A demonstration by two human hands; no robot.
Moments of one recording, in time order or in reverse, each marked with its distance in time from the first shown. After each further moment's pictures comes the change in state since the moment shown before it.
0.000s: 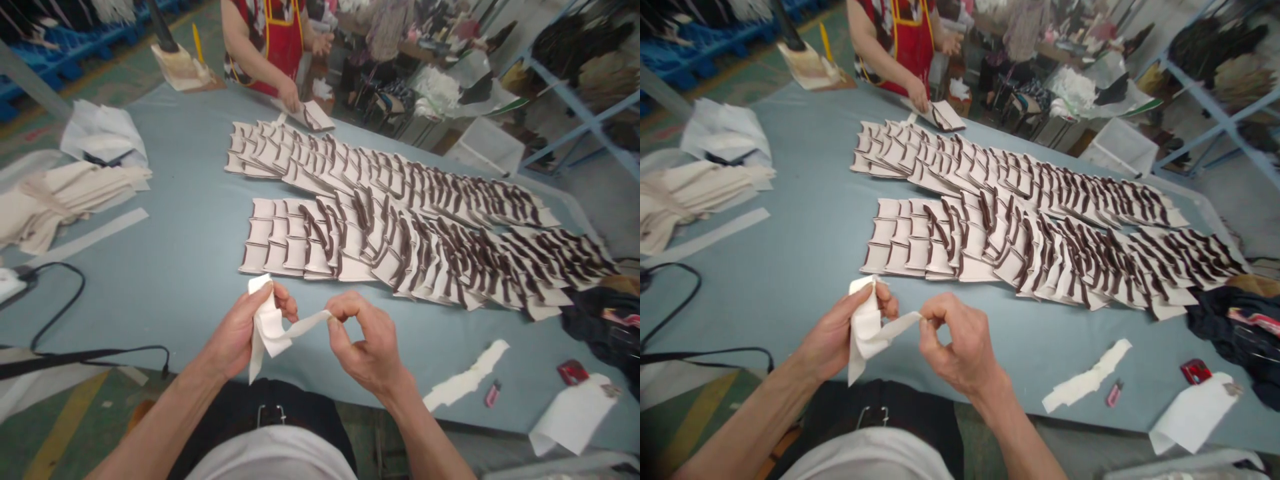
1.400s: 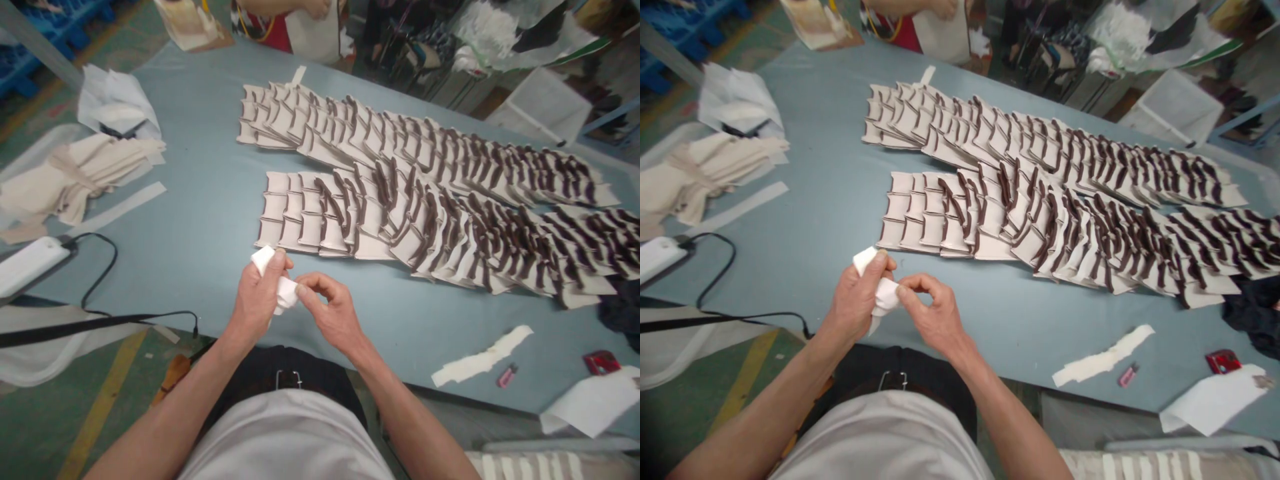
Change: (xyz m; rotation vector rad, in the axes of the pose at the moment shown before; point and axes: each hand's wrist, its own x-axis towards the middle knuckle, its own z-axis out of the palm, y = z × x) left_hand 0.007 -0.020 -0.009 0.417 0.364 0.258; right_hand -0.023 0.006 0.076 0.619 -0.153 0.675
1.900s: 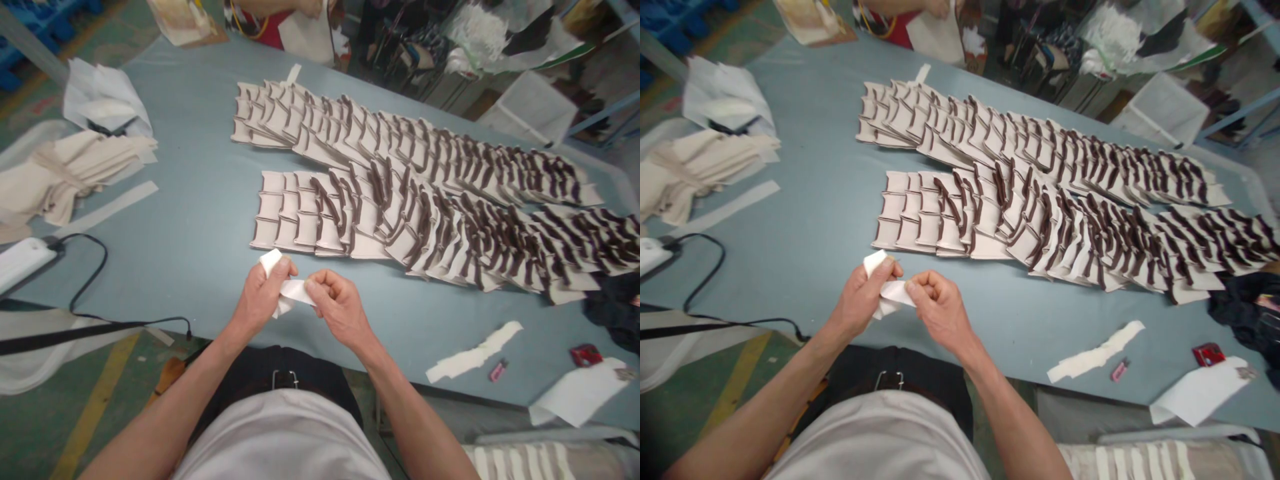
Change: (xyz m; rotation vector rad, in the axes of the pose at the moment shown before) left_hand 0.007 -0.008 -0.008 0.222 -0.145 0.045; right_hand 0.000 -0.016 -0.018 0.043 -0.018 0.257
